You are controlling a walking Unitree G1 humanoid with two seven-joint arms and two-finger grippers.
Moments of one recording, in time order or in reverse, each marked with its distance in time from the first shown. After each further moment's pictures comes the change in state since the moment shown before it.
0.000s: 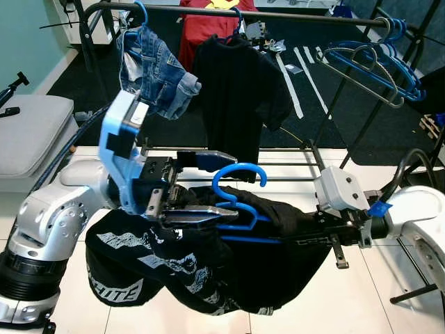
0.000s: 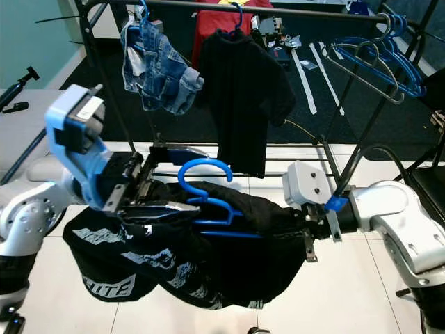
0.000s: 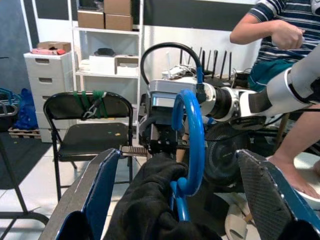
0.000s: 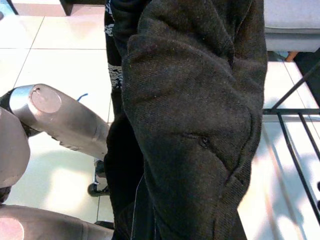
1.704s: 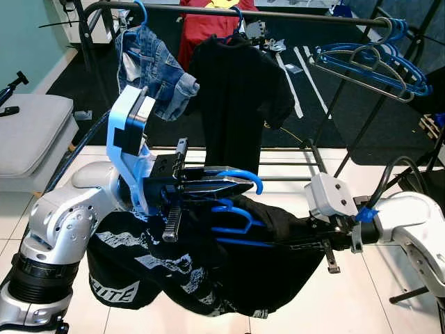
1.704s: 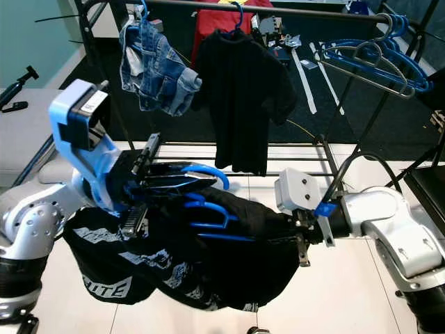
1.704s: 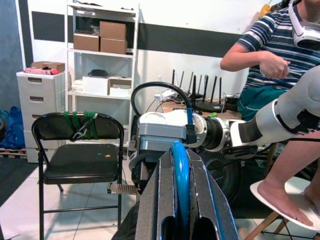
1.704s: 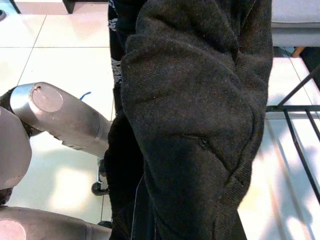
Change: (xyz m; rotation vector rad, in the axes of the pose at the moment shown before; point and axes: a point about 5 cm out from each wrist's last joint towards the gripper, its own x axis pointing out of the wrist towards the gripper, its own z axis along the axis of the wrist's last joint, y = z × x) left arm 0.014 -0.005 0.005 -0.044 -0.106 -0.025; right arm 0.010 0.003 -0.006 0.016 0.012 0.009
